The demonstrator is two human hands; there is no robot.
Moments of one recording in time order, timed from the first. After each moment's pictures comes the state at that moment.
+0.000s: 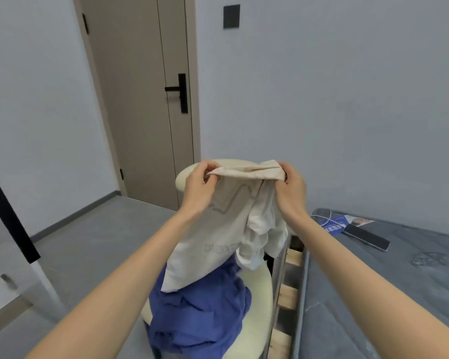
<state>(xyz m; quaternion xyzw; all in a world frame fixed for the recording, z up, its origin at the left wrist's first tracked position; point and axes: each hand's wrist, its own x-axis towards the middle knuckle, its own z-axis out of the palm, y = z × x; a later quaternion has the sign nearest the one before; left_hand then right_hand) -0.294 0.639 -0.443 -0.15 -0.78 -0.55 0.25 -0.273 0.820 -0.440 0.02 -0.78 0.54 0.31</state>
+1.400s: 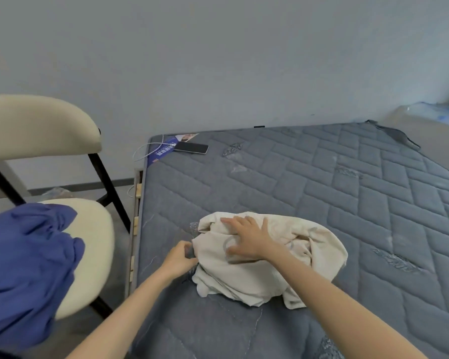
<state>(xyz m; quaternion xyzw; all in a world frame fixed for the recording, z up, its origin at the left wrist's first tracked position) -0.095 0.924 -0.699 -0.23 -0.85 -0.34 -0.32 0.017 1.103 -0.645 -0.20 -0.96 0.15 -0.10</state>
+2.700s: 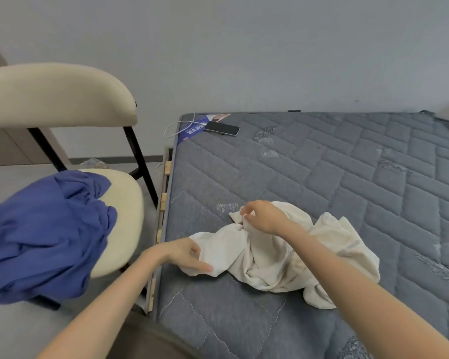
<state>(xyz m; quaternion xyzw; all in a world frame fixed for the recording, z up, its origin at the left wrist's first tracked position) -0.113 0.875 -0.680 -0.33 -0.83 -0.12 -0.44 -0.024 1.093 -0.642 -0.17 -0.96 0.21 -0.09</state>
